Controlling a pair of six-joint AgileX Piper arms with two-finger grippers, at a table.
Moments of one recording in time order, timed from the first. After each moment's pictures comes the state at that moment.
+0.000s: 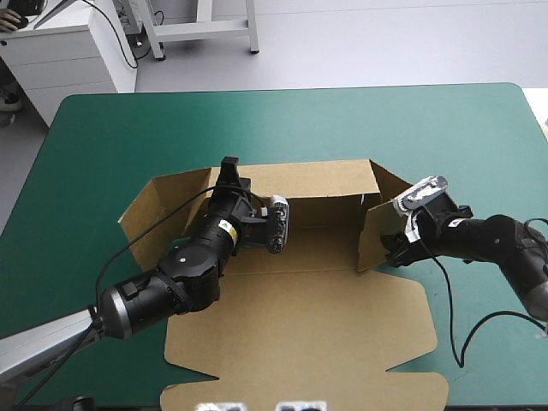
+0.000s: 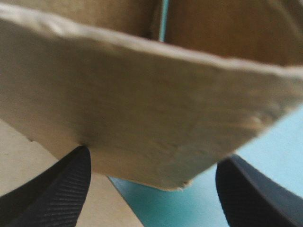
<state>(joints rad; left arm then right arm) -0.97 1.38 -0.99 1.25 0.65 0.03 0.05 1.22 -0.82 0.57 0.63 -0.88</state>
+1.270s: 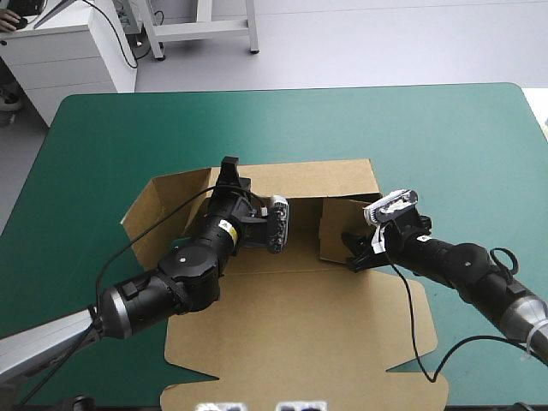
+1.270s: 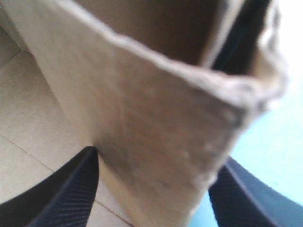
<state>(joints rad) -0.97 1.38 -0.99 1.25 0.65 0.03 0.30 1.23 -0.65 1.09 0.25 -1.15</state>
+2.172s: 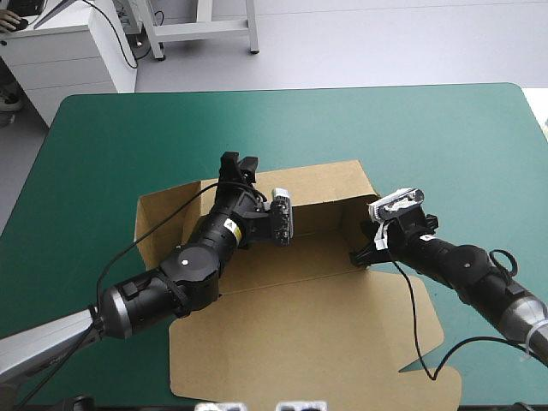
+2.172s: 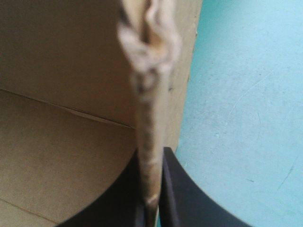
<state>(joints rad) -0.97 1.38 -0.99 1.41 0.59 -0.20 0.31 1.23 -0.63 1.10 0.18 -1.15</state>
